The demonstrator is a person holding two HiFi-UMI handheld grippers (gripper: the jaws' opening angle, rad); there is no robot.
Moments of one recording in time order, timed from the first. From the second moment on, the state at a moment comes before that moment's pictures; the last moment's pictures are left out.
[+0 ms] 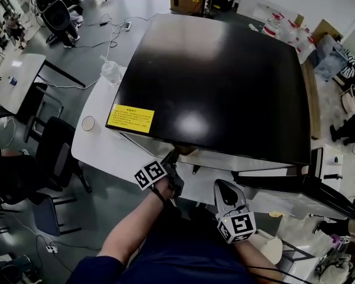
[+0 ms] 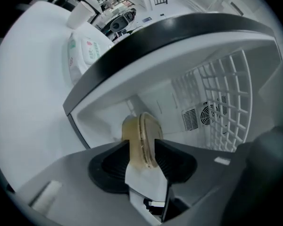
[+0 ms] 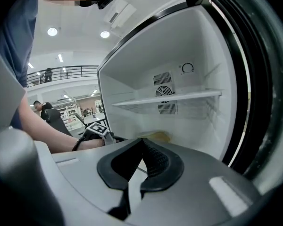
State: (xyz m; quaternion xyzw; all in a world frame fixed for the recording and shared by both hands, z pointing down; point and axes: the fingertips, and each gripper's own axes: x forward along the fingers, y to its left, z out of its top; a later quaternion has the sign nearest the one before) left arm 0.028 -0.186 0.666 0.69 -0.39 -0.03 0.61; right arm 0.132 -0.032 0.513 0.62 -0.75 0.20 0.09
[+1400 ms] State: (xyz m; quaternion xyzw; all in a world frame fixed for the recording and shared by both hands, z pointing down) left arm 0.005 -0.162 0.657 0.71 -0.38 0.02 0.59; right arm 0.120 -0.035 0.545 0.58 -0.77 0.25 0.09
